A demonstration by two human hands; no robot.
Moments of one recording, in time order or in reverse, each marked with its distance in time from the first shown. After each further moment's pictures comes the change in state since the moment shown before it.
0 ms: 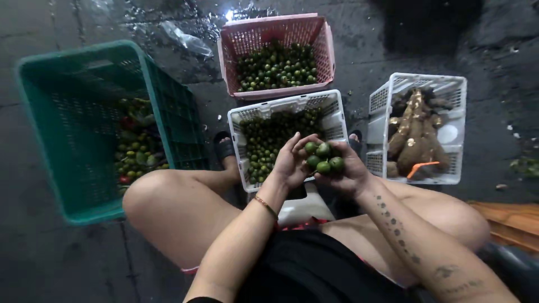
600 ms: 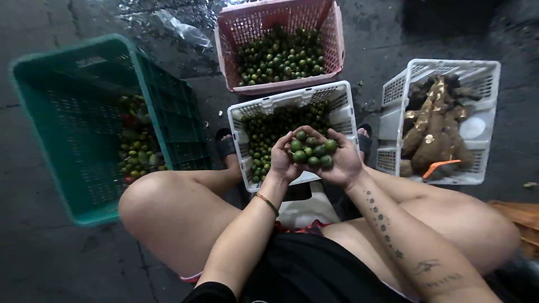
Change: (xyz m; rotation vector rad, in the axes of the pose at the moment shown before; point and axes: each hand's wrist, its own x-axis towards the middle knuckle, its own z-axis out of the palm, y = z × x) left_hand 0.034 -0.001 -0.039 -0.165 0.064 0.138; right_hand 0.050 -0.005 -0.015 -0.040 -0.114 -0.091
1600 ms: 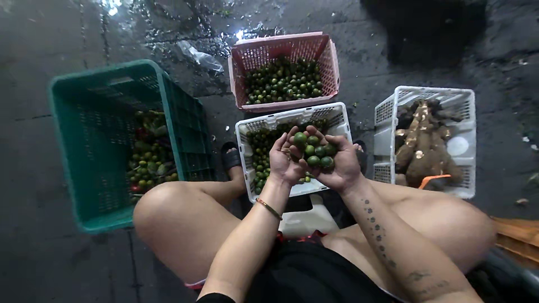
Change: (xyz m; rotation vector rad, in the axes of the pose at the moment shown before) left_hand -0.013 0.025 0.031 -0.123 -0.040 0.114; right_hand -0.001 0.002 0.059 0.030 0.091 -0.179
